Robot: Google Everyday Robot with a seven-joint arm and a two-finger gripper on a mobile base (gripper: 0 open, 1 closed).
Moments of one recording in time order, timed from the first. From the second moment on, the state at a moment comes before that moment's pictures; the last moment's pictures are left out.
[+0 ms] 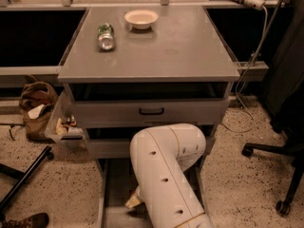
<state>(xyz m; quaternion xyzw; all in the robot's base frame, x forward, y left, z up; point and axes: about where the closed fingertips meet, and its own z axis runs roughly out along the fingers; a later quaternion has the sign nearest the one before) 0.579 0.060 0.151 -0.42 0.86 0.07 0.27</state>
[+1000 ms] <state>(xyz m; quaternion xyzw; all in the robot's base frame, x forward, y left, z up) 0.575 0.056 0.133 -0.42 0.87 0.09 0.25</state>
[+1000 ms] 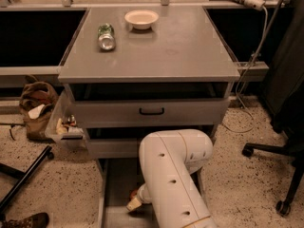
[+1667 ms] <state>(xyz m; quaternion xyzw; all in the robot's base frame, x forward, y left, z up) 0.572 0.061 0.123 -0.43 0.87 0.10 0.24</state>
